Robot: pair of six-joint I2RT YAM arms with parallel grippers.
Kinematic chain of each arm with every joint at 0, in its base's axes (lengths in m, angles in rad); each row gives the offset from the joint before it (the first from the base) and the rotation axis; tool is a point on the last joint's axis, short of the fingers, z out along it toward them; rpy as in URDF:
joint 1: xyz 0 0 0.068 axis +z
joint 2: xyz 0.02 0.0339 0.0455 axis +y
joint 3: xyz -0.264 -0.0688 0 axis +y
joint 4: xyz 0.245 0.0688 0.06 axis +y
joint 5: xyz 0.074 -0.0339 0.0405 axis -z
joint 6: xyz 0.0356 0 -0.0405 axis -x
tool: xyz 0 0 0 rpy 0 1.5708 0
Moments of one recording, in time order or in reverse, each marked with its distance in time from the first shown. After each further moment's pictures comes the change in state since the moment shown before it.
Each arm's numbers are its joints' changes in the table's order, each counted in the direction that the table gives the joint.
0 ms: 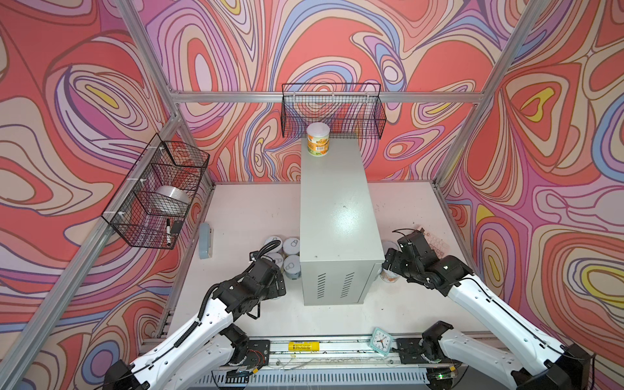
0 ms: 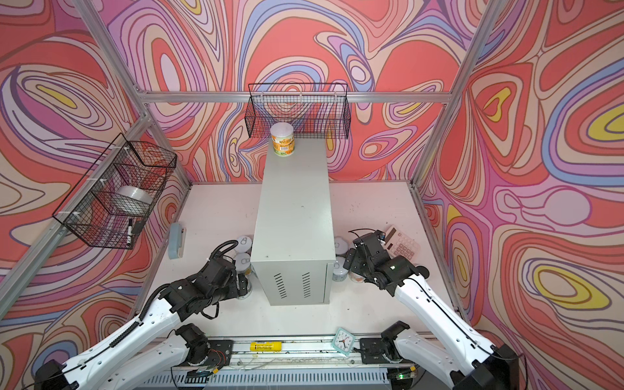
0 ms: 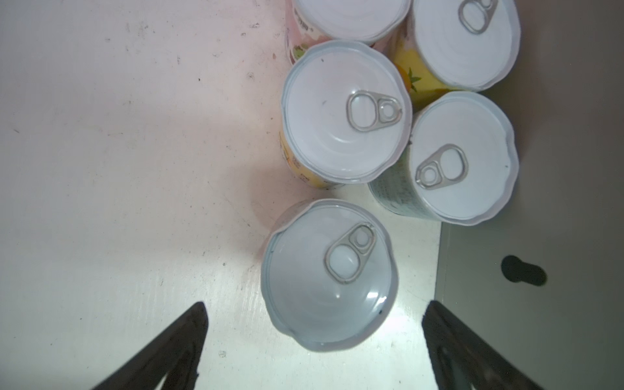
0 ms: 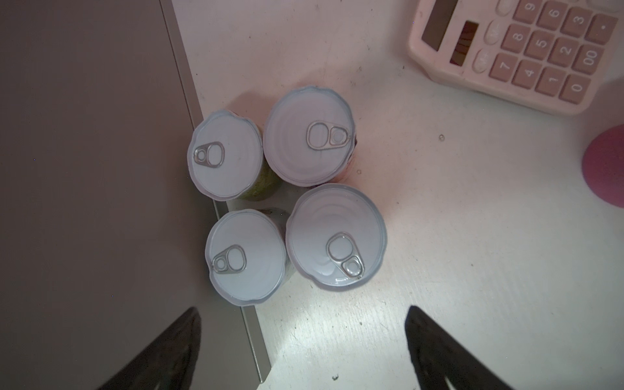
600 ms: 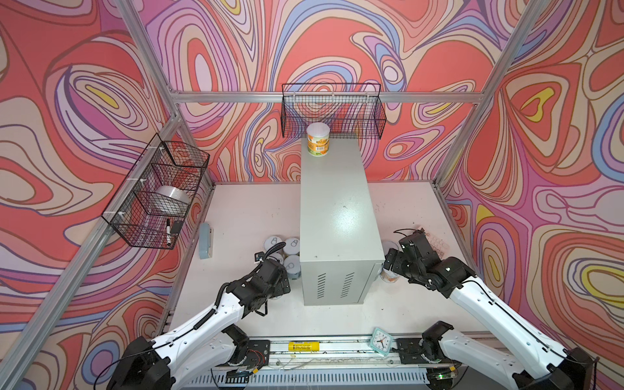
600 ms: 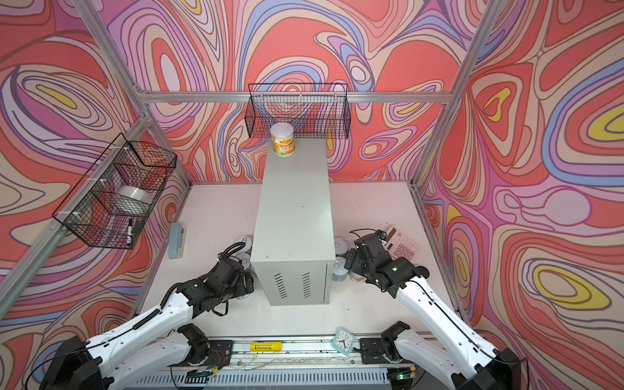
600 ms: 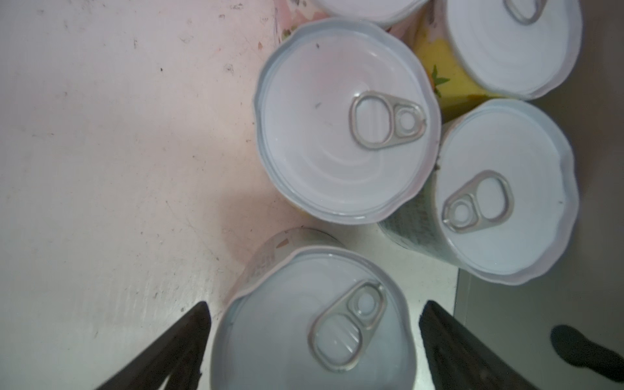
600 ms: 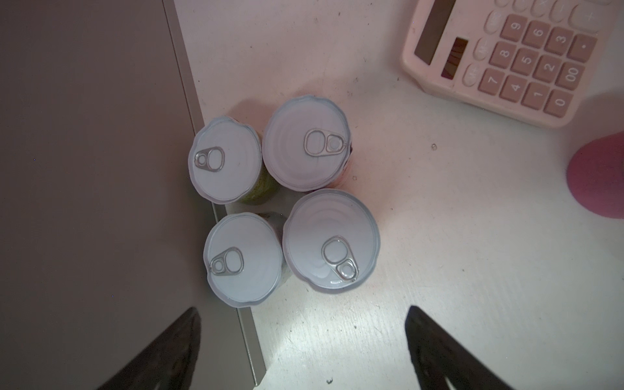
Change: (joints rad) left arm 0.000 0.136 0.098 -0.235 -0.008 0.033; right arm 0.000 -0.016 0.007 -0.003 0.017 0.021
